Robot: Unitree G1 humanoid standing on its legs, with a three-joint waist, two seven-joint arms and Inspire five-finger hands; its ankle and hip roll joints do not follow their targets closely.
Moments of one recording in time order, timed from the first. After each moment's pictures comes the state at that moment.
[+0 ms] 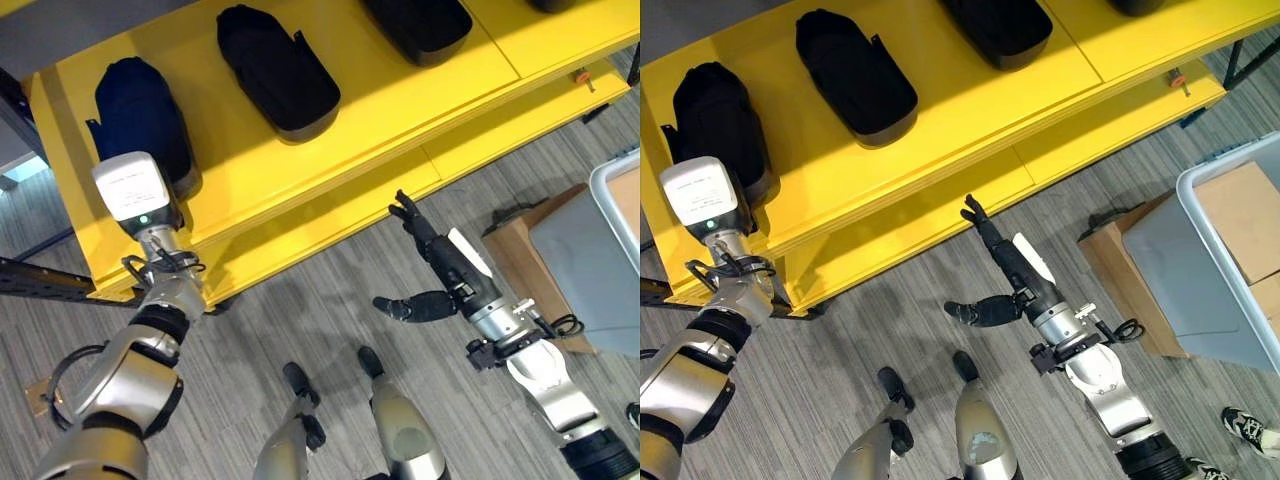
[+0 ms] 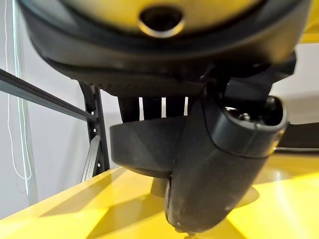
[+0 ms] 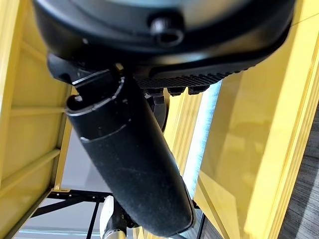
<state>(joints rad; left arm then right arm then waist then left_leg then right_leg) -0.87 0.62 -0.52 1.00 0.47 0.38 0.88 -0.12 -0.64 0.26 -0.10 0.21 -0.34 0.08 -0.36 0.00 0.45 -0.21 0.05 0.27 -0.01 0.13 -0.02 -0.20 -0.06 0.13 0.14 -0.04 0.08</state>
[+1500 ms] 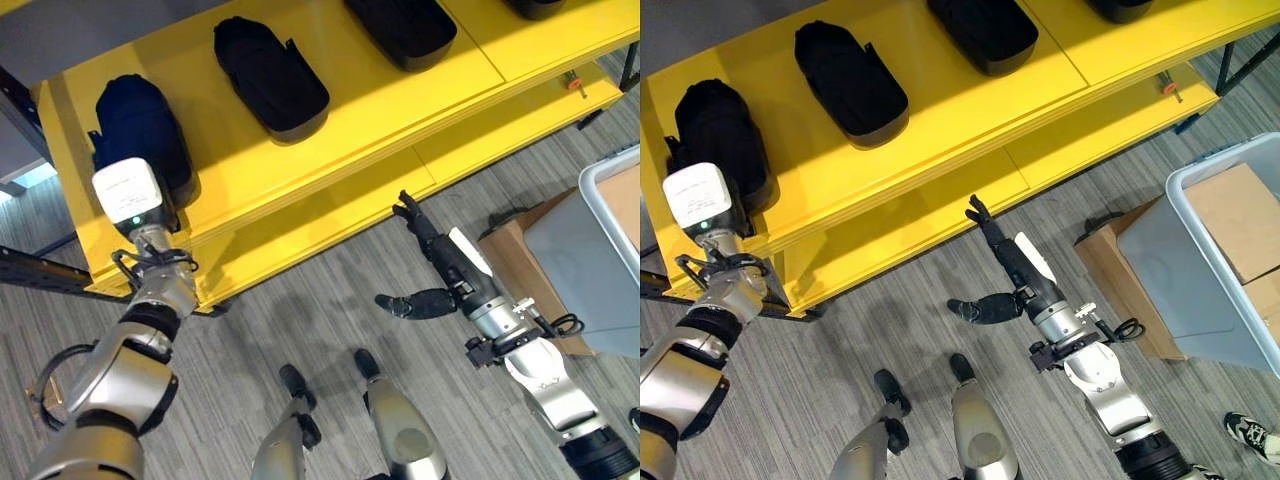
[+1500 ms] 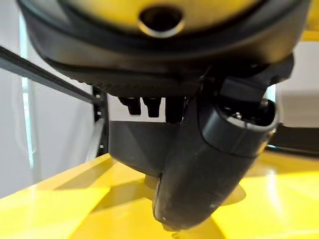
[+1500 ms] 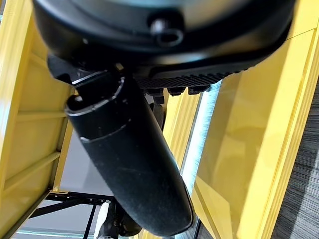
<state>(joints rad) -0.89 0.67 -0.56 1.04 0.42 0.22 0.72 -0.13 -0.64 0.26 -0.10 0.19 -0.28 0.06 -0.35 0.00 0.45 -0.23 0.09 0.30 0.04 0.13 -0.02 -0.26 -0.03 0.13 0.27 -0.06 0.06</state>
